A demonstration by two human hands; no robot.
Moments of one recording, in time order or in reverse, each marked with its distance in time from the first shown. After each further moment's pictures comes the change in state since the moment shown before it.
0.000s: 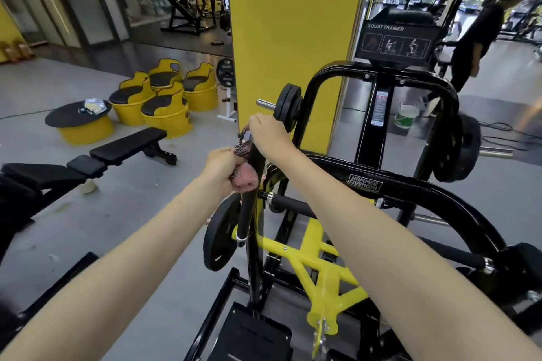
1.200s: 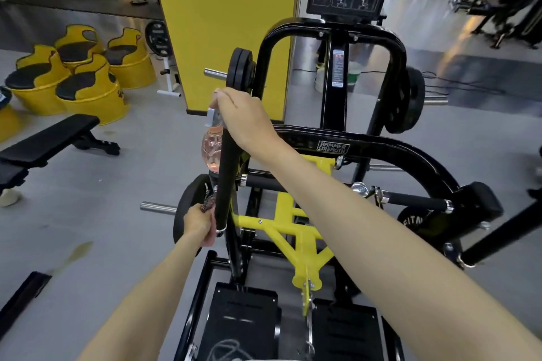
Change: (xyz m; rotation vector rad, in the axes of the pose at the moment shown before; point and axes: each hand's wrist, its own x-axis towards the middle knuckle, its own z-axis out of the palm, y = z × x) left_hand 0.120 -0.174 -0.056 0.546 0.141 -0.071; right_hand -0.003 0.008 0.004 0.070 0.191 -0.111
